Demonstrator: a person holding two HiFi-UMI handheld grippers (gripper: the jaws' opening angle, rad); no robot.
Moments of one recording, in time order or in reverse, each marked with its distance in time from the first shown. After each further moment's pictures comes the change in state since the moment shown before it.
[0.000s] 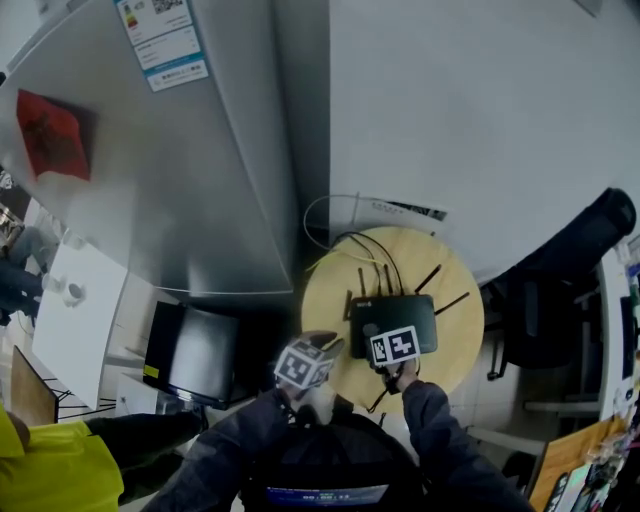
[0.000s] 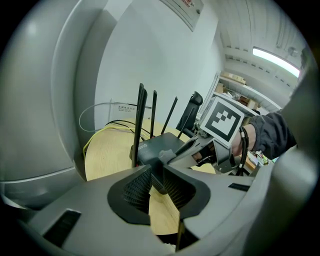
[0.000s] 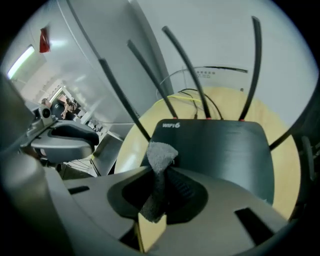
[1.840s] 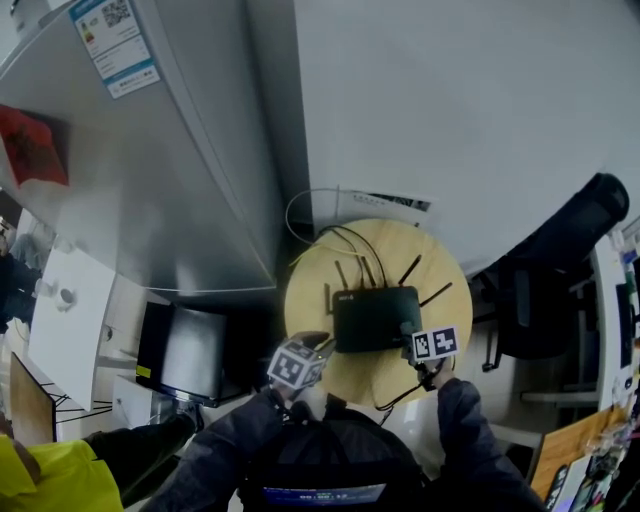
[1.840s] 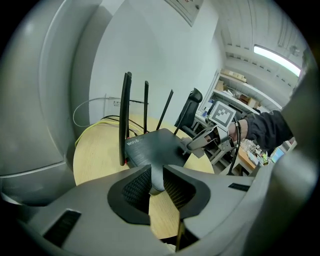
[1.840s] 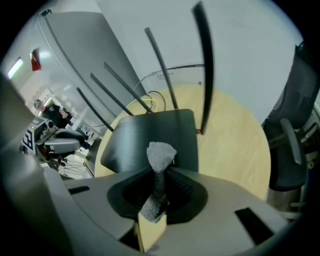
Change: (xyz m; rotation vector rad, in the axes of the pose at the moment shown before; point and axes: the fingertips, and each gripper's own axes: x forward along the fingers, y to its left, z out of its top) left arm 0.022 -0.025 -0.008 -0.012 0.020 -0.010; right arm -0.063 -0.127 -0.048 0.118 -0.020 -0.049
